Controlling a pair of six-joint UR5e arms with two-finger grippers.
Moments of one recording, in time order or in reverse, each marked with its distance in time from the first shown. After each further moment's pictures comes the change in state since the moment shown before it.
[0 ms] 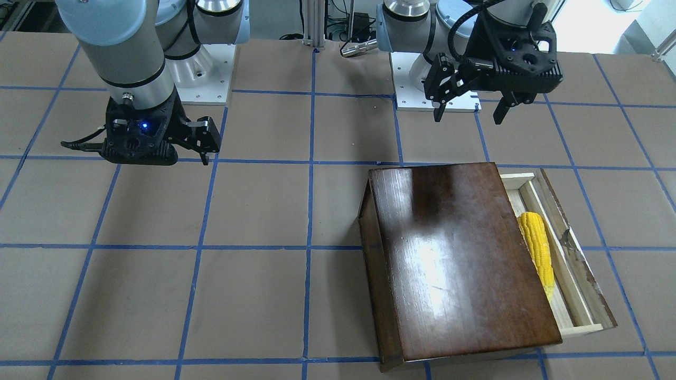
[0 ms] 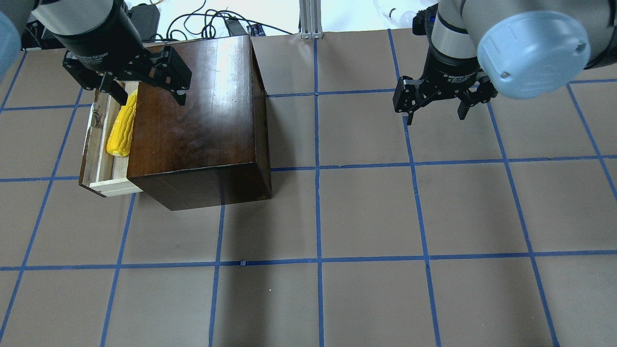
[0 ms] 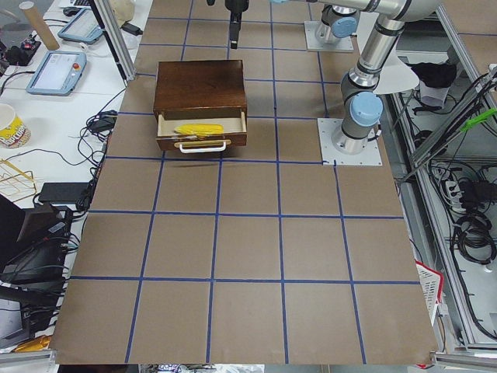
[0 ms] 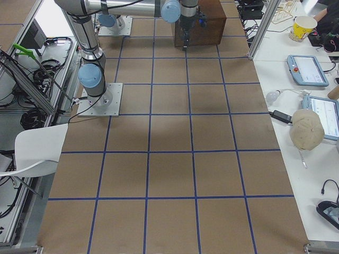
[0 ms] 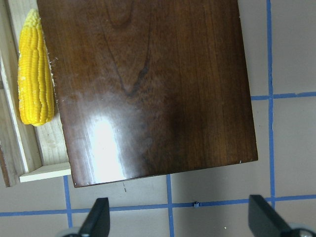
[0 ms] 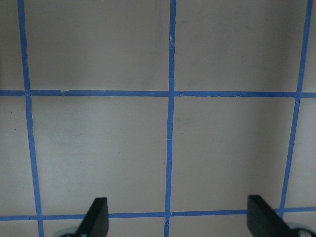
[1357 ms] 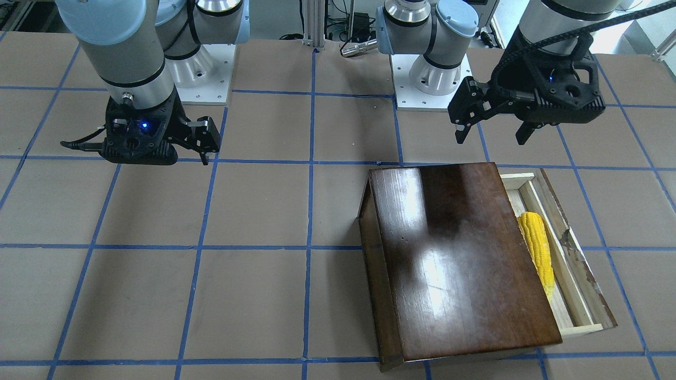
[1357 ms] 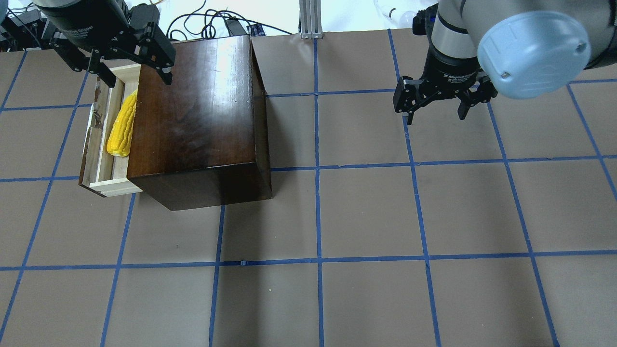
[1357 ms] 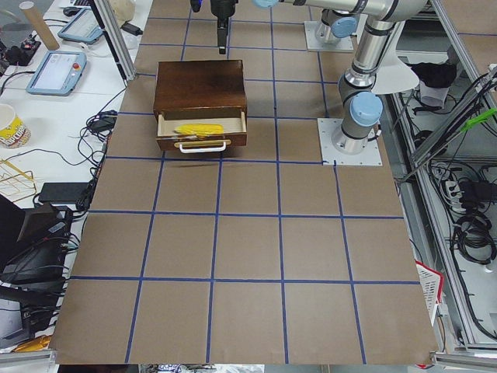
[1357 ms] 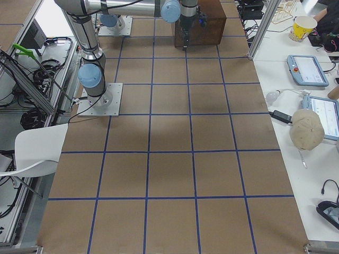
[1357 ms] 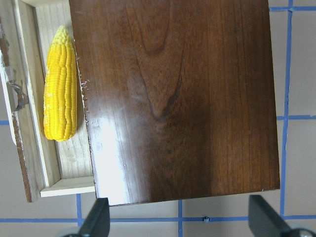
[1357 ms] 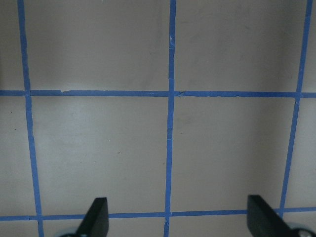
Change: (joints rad) left arm 0.056 -0.082 0.090 -0.057 -0.025 0.020; right arm 0.000 0.000 0.000 0.000 0.000 0.000
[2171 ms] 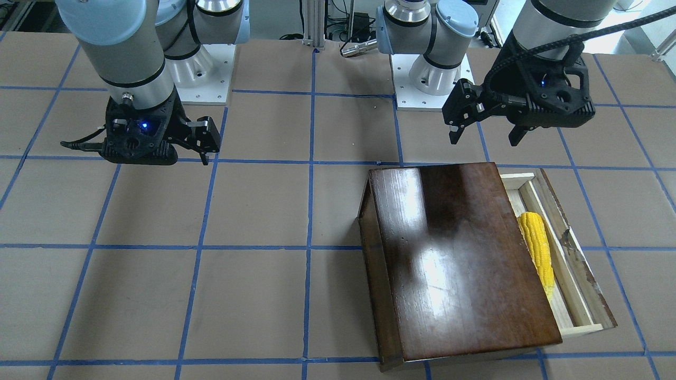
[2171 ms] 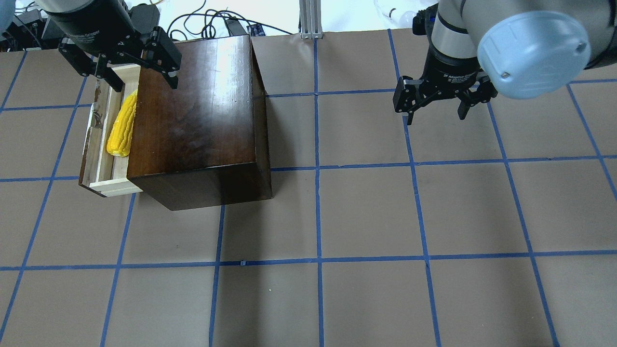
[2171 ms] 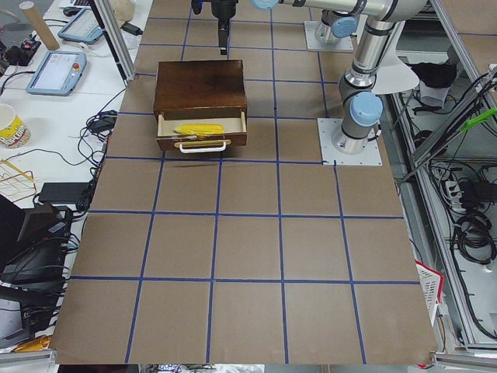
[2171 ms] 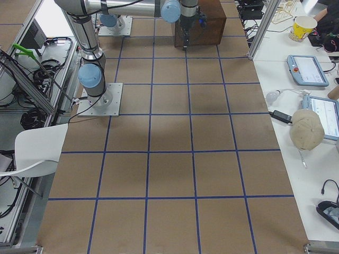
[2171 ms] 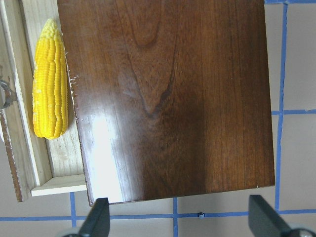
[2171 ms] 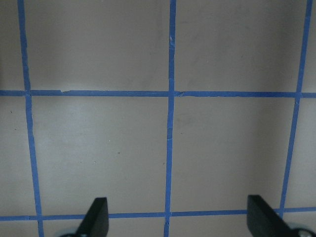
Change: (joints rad) left arm -0.004 0.002 -0.012 -0.004 -0.022 -0.006; right arm 0.000 -0.001 0.000 0.000 0.000 0.000
